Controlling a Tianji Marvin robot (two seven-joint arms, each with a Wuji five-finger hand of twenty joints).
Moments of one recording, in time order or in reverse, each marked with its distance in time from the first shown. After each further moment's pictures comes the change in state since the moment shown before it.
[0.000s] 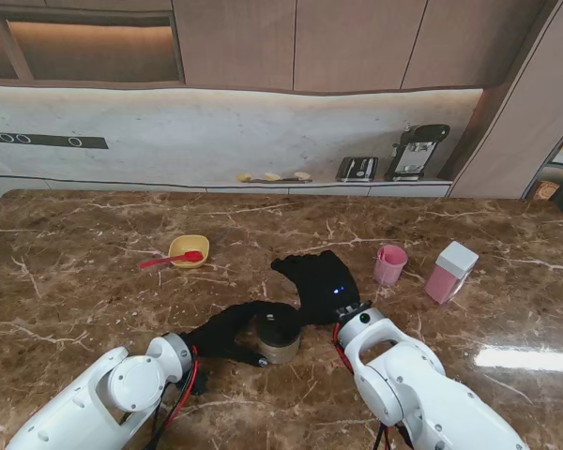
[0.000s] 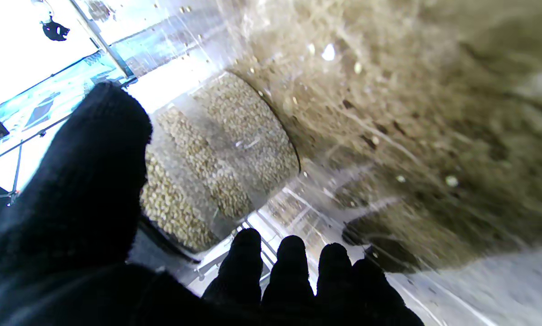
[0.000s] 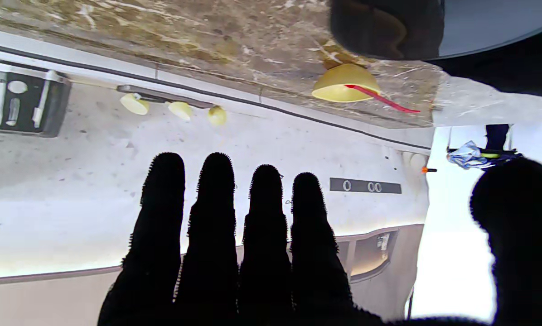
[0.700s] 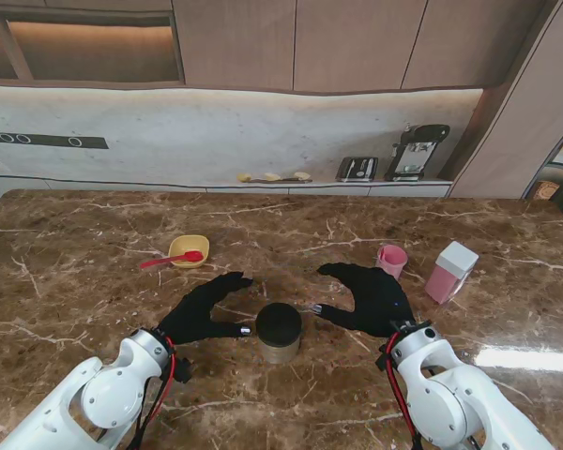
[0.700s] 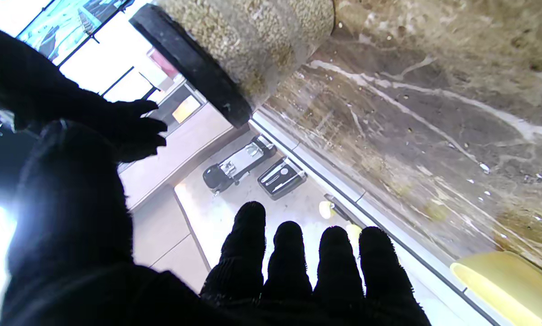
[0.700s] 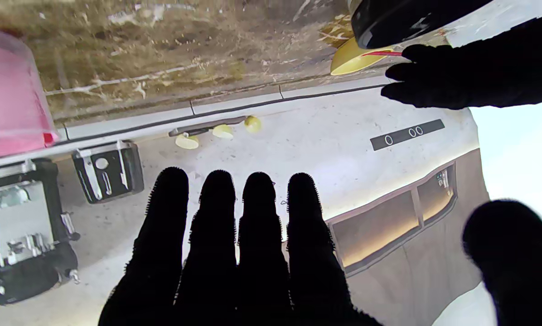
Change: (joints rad) left arm 0.167 -0.009 -0.189 -0.169 0.110 -0.075 0.196; right arm -0.243 -0.024 0.307 -0.041 0.319 -0.182 -0.036; left_hand -0.023 0.241 -0.369 0.017 0.211 0.005 0.075 -0.186 0.080 -0.028 0.153 -0.142 0.129 0.012 0.016 -0.050 0.101 0.076 0.359 -0.181; right_hand -0.186 0.156 0.083 0.086 0.012 0.031 -0.027 -0.083 -0.016 0.046 -0.065 -0.124 -0.099 -0.029 -0.061 -0.087 -0.071 -0.051 -0.103 -0.140
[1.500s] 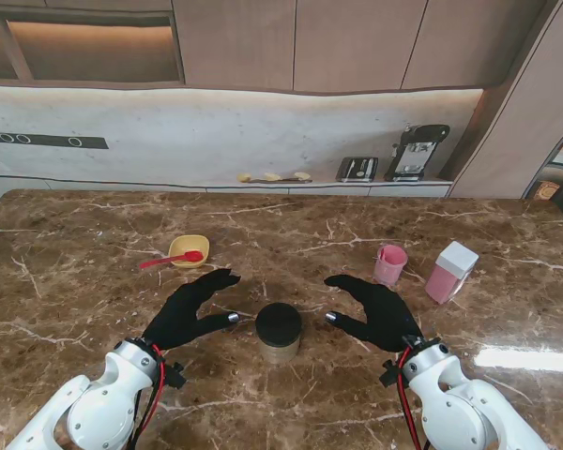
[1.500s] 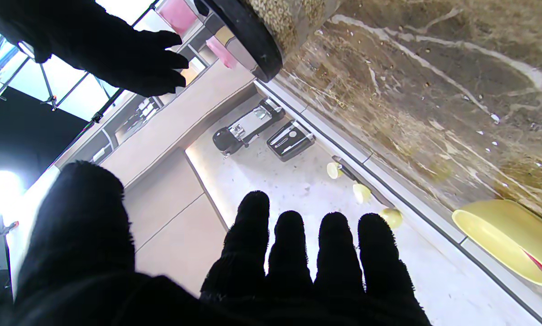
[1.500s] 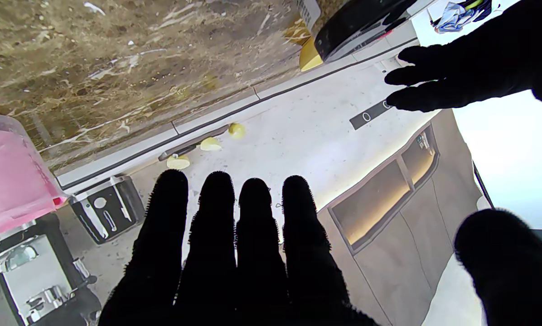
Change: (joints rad) left arm 0.125 -0.019 -0.086 -0.117 0.032 -0.007 0.088; right arm -0.037 -0.018 0.052 0.092 0.179 -0.189 -0.037; left_hand -0.073 0.168 0.001 0.051 0.082 0.022 0.015 0.002 0.077 0.008 0.002 0.001 0.092 0.005 0.023 0.000 -0.001 0.000 0.251 -0.011; right_hand 0.000 0.072 -0.049 0.024 -0.002 0.046 -0.023 -0.042 -0.038 0.032 -0.010 -0.036 -0.008 0.001 -0.001 -0.005 -0.012 0.000 -0.003 -0.027
